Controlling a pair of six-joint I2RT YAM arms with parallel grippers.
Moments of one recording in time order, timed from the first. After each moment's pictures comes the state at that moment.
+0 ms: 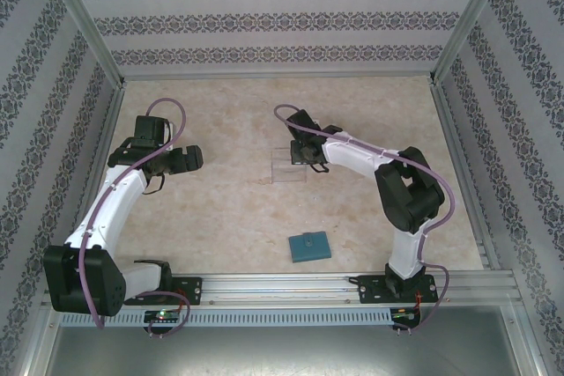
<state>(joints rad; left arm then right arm) -0.02 1.22 0.97 -0.75 0.06 -0.23 0.59 1.88 1.31 -0.54 0.20 0.56</state>
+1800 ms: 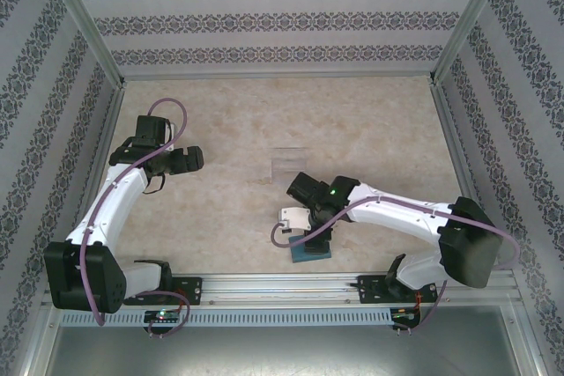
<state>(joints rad) -0.02 1.23 0.97 -0.76 0.07 -0.22 0.96 1.41 0.91 -0.89 -0.10 -0.59</state>
